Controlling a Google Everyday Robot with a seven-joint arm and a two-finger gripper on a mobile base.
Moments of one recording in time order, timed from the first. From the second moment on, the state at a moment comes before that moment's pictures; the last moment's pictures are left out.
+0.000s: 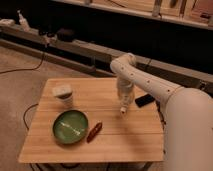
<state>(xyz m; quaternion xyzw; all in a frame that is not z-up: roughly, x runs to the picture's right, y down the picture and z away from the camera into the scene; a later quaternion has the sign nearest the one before) 0.137 0.068 0.859 -0.35 -0.12 -0.46 0.81</state>
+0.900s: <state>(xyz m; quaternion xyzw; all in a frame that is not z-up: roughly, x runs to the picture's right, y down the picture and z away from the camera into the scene) 0.090 0.070 0.828 -0.32 -0.18 -0.30 0.88</state>
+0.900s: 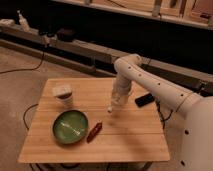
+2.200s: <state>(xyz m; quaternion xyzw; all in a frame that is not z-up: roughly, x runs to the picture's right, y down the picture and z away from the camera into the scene) 0.124 -0.006 0.775 -0.14 -0.34 0.28 0.89</state>
